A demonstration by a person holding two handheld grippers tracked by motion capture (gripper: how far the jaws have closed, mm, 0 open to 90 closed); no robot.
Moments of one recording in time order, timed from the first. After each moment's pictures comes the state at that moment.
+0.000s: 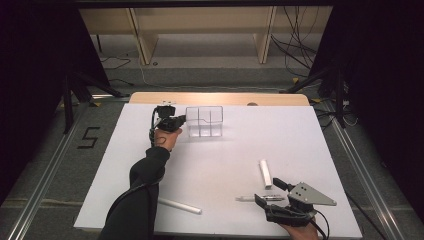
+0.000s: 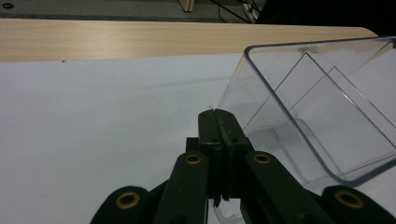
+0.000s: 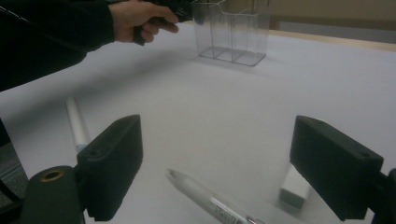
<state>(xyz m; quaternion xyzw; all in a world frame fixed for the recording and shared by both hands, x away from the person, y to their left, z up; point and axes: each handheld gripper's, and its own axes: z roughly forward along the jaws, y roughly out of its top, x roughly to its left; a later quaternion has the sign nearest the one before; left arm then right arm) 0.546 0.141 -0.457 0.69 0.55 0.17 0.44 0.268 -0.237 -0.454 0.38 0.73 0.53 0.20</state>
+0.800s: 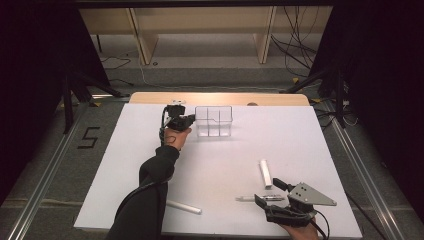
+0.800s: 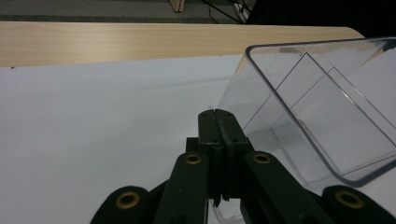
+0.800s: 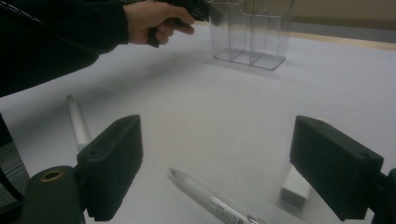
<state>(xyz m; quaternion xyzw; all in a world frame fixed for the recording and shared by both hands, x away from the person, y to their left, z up) 0.550 0.110 -0.458 0.69 0.55 0.17 0.44 0.268 -0.237 -0.454 0.38 0.74 0.53 0.20</state>
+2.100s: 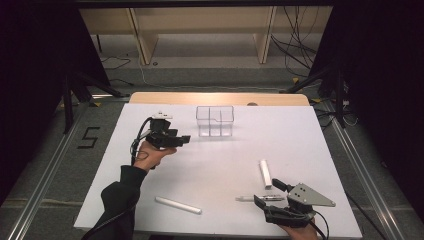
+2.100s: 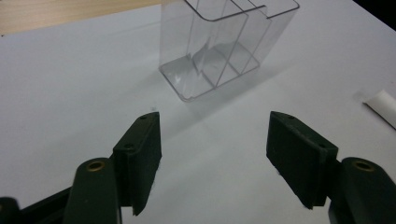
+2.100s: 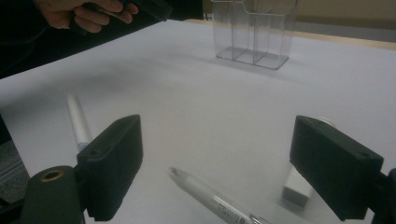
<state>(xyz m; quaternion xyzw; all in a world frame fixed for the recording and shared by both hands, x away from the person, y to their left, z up) 0.462 0.157 -0.419 0.79 0.44 0.11 0.41 0.267 -0.234 -0.454 0.38 0.74 0.52 0.20</state>
